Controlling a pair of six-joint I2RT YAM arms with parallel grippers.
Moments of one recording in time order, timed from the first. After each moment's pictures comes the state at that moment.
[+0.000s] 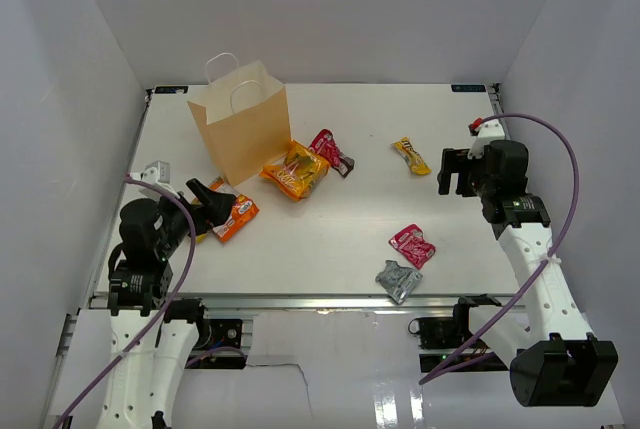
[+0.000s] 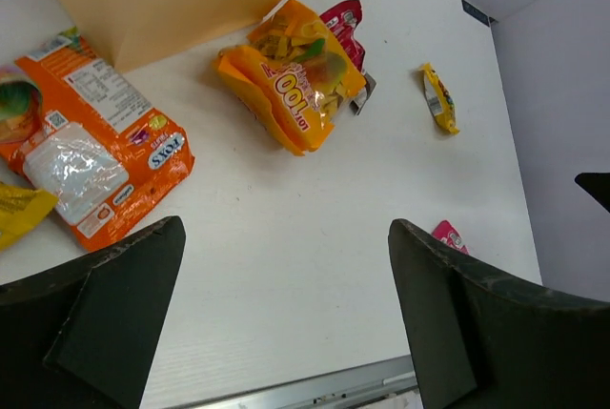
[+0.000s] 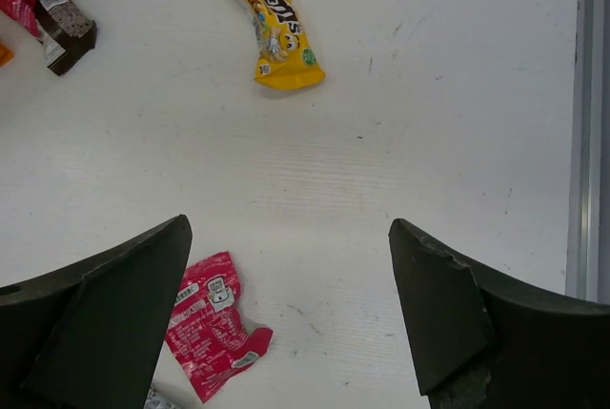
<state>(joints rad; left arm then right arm) -0.02 0.48 0.74 -0.57 0.28 -0.53 0.05 0.96 0.87 -0.47 -0.07 -0.03</state>
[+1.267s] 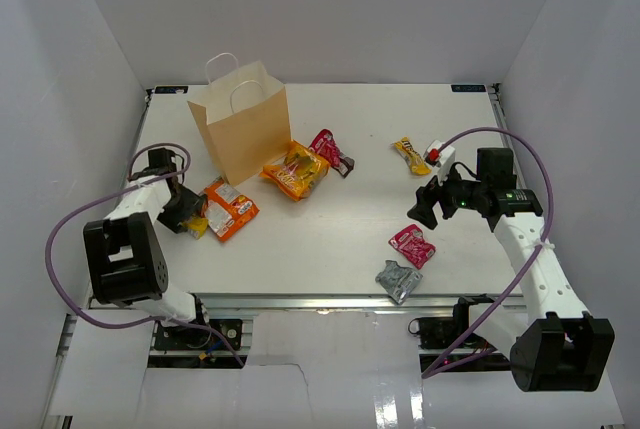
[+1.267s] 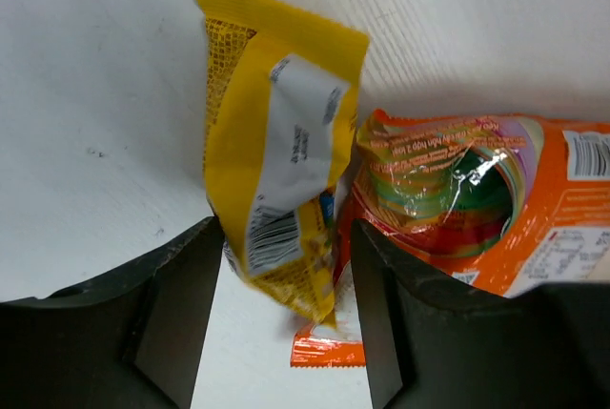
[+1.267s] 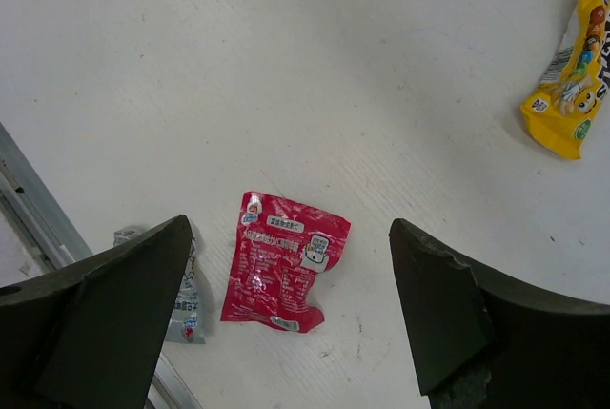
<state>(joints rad) 0.20 1.51 0.92 -0.66 -0.16 -0.76 0.05 1.04 0.86 -0.66 -0.72 -0.57</state>
